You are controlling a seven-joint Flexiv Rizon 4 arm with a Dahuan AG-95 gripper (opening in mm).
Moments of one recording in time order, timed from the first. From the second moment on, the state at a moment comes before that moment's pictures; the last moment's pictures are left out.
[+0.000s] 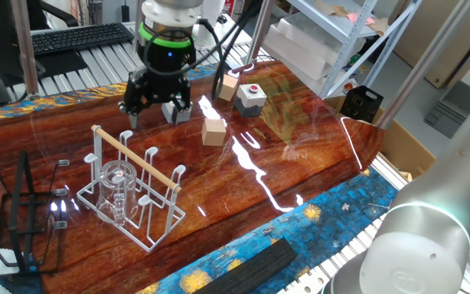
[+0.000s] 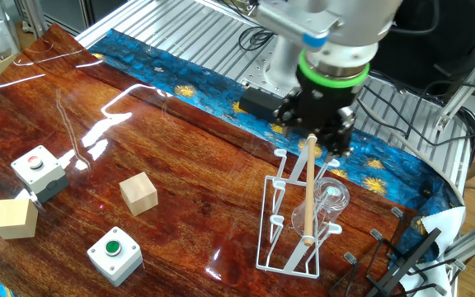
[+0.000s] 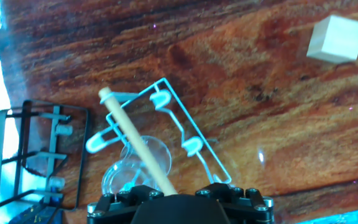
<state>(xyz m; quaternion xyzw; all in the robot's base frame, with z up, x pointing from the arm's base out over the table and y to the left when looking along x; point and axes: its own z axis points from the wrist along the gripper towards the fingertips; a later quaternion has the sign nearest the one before) 0.466 0.196 0.262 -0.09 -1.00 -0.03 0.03</state>
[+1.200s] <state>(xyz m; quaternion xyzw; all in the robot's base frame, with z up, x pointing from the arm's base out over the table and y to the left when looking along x) 0.433 0.243 0.239 -0.13 -0.99 -0.05 0.02</state>
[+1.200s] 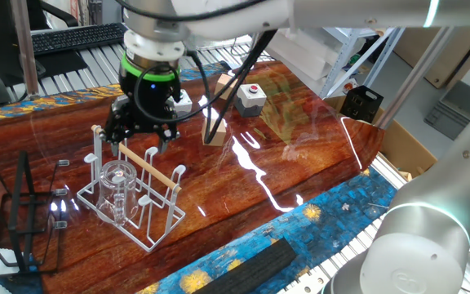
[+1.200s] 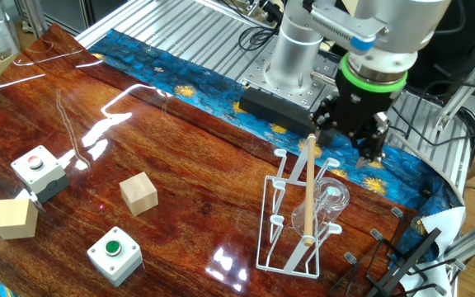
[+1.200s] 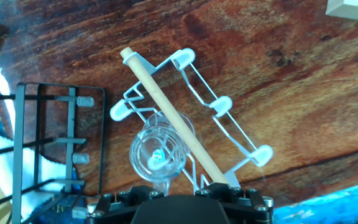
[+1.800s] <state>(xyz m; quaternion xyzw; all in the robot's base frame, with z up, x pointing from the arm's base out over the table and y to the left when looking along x) 0.440 0.250 0.221 -0.15 -0.99 -0.05 0.01</state>
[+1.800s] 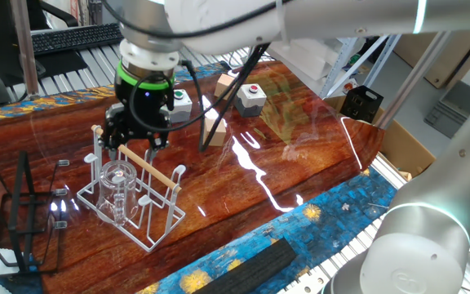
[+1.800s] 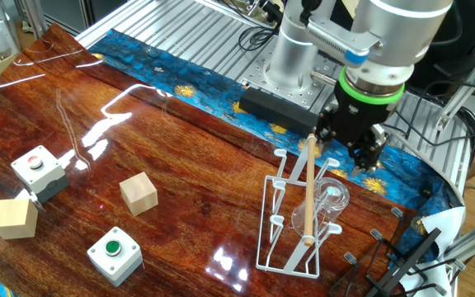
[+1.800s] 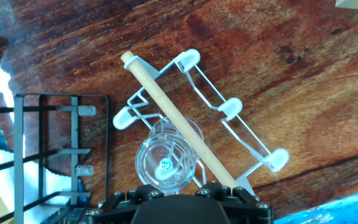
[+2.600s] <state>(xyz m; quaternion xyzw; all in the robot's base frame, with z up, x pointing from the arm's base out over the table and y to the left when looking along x) 0.451 0.257 0.207 -0.17 -0.98 -0.05 0.01</state>
